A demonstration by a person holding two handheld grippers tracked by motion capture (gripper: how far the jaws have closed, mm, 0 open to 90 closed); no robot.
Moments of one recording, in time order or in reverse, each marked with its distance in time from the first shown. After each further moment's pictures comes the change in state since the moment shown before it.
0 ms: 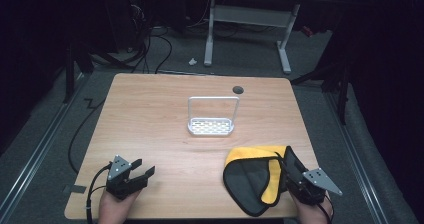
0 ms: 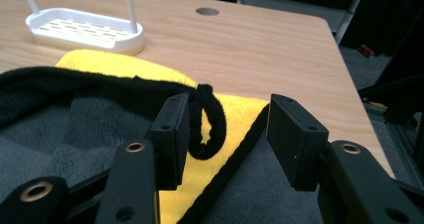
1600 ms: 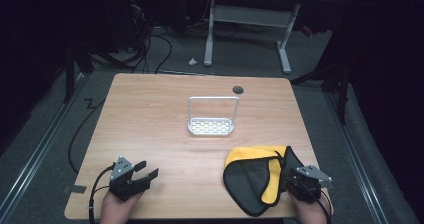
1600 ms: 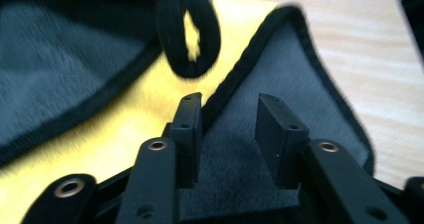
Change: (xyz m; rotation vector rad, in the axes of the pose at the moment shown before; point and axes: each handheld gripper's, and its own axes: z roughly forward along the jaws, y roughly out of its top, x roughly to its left) left arm -0.005 -0.003 0.006 0.015 -0.067 -0.004; right arm -0.009 -0.016 0.026 0.316 0.007 0.041
